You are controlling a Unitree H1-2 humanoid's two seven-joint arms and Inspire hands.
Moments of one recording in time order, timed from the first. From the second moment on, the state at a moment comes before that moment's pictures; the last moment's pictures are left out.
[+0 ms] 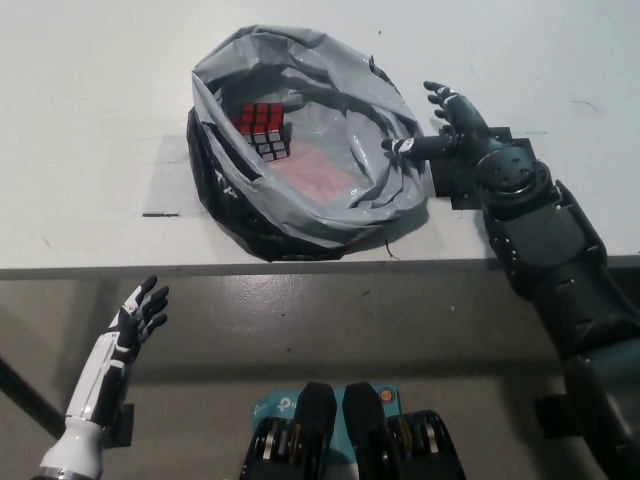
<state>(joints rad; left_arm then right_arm) -0.03 0.21 0.05 -0.02 -0.06 -0.14 -0.14 -1.08 -0.10 0.07 1.10 -0.14 0.13 -0.01</state>
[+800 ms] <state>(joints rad) -0.03 0.21 0.05 -0.03 -0.05 -0.14 -0.14 -1.07 -0.09 0.15 1.05 -0.22 0.13 -0.18</state>
